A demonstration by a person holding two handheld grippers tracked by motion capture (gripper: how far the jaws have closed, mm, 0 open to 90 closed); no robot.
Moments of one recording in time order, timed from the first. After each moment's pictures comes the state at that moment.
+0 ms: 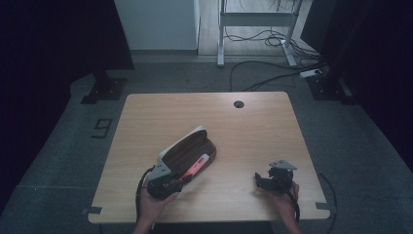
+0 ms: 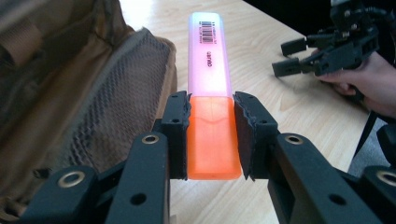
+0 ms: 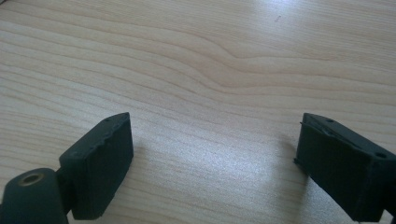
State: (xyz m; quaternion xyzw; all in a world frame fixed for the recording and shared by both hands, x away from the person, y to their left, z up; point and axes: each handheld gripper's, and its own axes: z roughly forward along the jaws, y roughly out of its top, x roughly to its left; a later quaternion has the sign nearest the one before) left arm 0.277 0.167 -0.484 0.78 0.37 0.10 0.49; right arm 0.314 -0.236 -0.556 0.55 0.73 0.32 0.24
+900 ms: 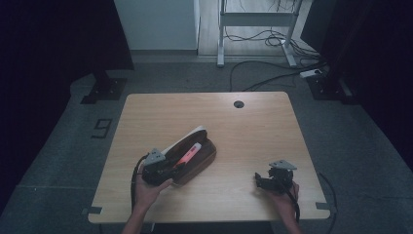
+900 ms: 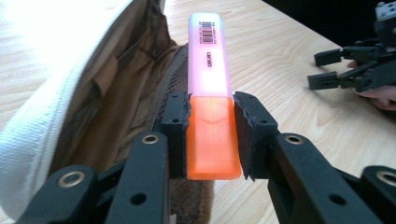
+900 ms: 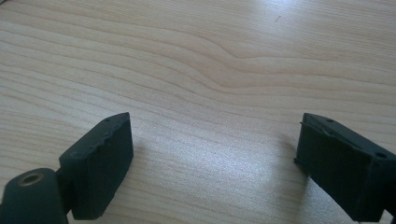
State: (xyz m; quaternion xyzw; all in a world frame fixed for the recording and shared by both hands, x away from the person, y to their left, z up) left arm 0.311 0.184 -0.477 0.78 0.39 0.12 0.47; right arm 0.314 -0.236 -0.556 0.55 0.73 0.32 0.24
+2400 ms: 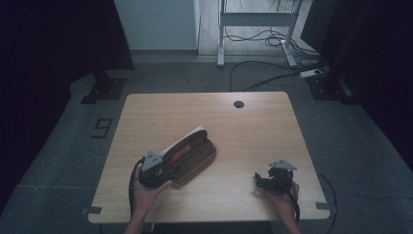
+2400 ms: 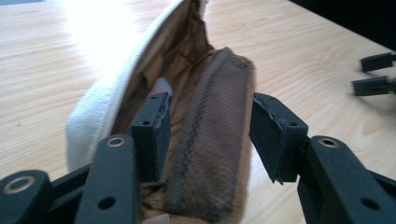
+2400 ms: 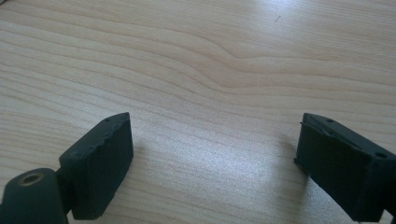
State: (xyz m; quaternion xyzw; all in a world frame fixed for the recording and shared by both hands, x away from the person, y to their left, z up) left arm 0.296 0.187 -0.480 0.76 0.42 0.18 0.46; right arm 0.314 -0.236 -0.556 0.55 0.73 0.32 0.24
